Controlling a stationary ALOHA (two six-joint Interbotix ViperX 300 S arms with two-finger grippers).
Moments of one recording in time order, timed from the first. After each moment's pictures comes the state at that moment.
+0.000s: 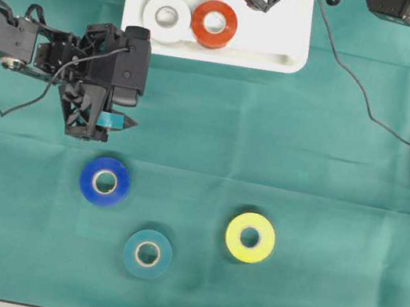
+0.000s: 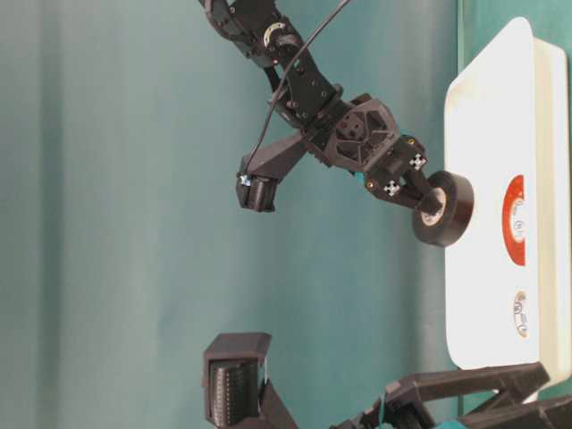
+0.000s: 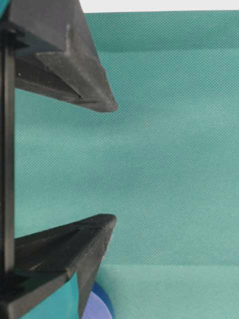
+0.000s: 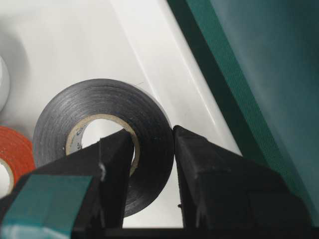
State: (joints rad) left arm 0.00 -0.10 0.77 -0.03 0.23 0.01; right arm -0.51 0.21 0.43 -0.43 0.04 0.39
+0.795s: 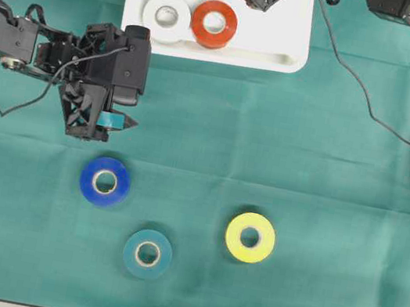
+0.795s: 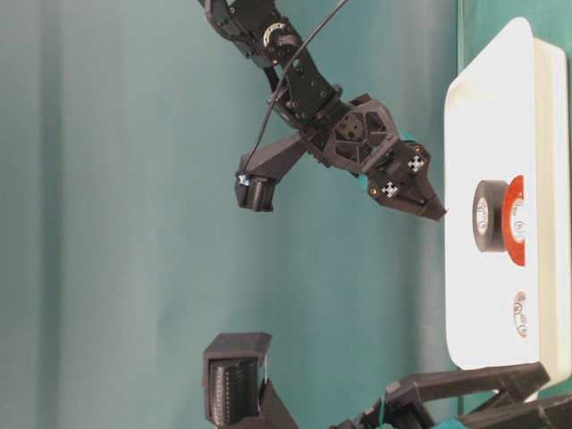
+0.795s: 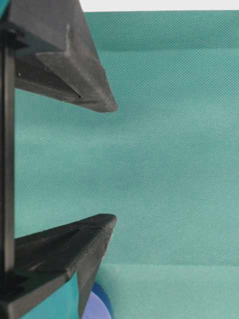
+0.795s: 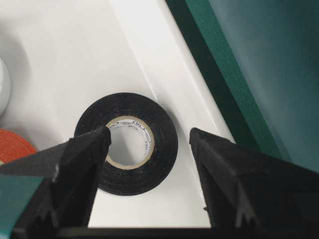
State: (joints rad) left arm 0.00 -0.10 0.77 -0.02 0.23 0.00; right arm -0.51 0.21 0.43 -0.43 0.04 0.40
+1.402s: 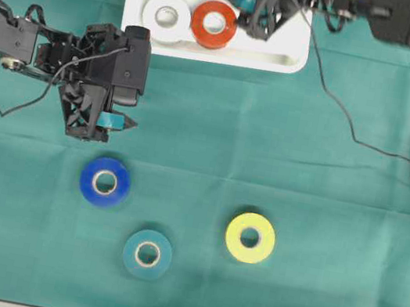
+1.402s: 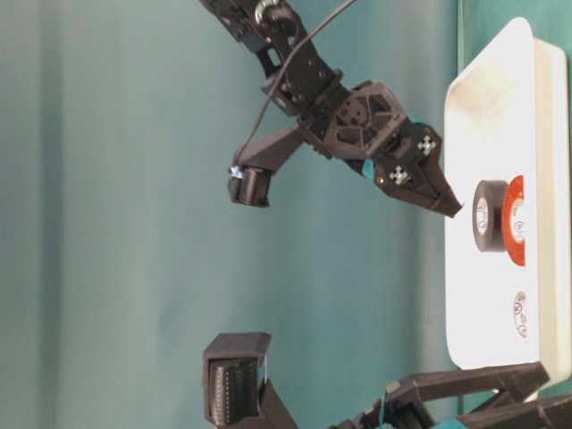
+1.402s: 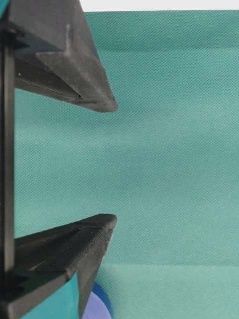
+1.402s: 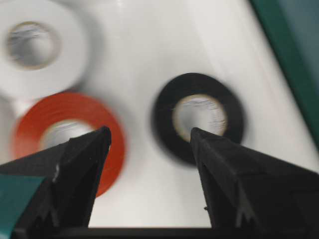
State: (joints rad) left arm 0.00 -0.10 0.77 -0.03 0.23 0.00; right arm -0.40 0.13 0.53 -0.43 0.05 0.40
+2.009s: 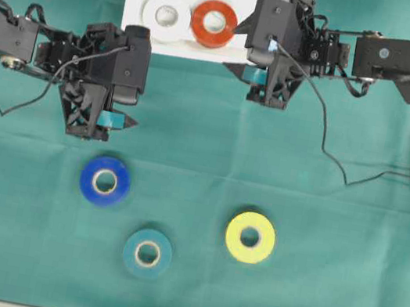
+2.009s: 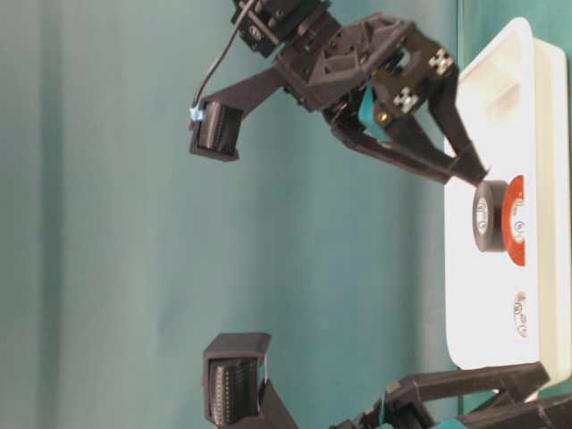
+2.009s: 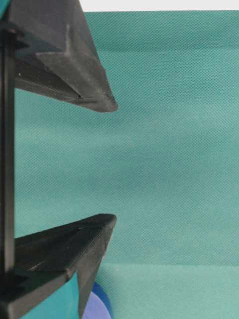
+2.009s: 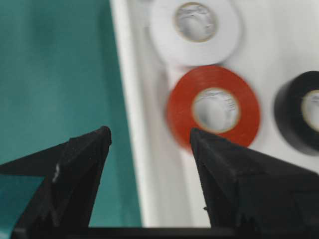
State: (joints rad) left arm 0.00 -0.10 0.77 -0.02 0.23 0.00; right arm -0.19 -0.02 0.68 -0.43 0.04 0.40
